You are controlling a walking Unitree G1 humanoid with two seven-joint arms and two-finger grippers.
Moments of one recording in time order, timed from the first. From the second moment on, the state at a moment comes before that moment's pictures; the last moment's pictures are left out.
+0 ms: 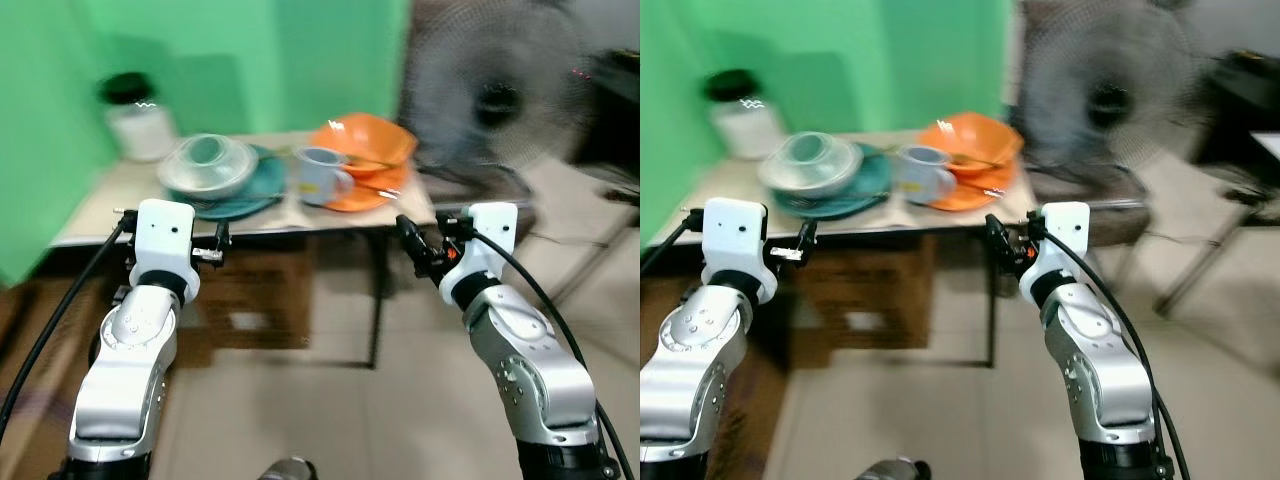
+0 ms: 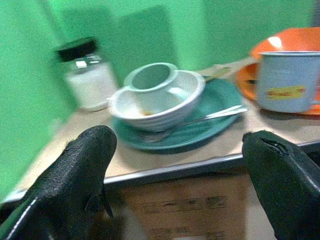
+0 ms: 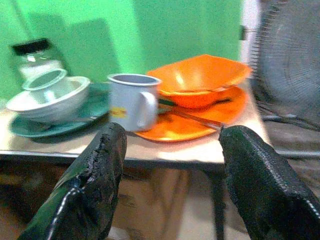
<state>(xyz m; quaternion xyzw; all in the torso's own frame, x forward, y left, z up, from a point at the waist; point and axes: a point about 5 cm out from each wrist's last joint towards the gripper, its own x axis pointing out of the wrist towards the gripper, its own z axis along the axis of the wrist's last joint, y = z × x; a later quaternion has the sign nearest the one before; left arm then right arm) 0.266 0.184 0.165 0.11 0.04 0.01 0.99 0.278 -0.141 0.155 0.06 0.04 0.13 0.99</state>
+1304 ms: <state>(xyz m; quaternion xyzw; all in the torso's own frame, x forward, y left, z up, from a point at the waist) 0.261 0.178 0.169 0.11 0.02 0.00 0.99 0.290 -0.135 0.173 0.07 0.00 0.16 0.98</state>
